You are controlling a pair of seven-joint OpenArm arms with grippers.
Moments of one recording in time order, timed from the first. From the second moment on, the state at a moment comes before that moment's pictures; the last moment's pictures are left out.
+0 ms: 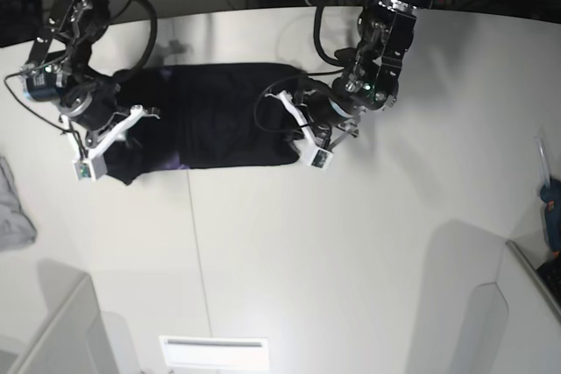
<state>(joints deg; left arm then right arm) 3.2 -5.5 15.2 83.9 -23.6 -16.0 36.5 -7.1 4.8 22.6 114.3 29.3 17.3 -76.4</state>
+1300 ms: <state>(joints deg) -2.1 -0.3 20.9 74.3 -24.8 -16.1 35.7 -10.4 3.2 22.8 113.9 46.7 12.3 -75.8</state>
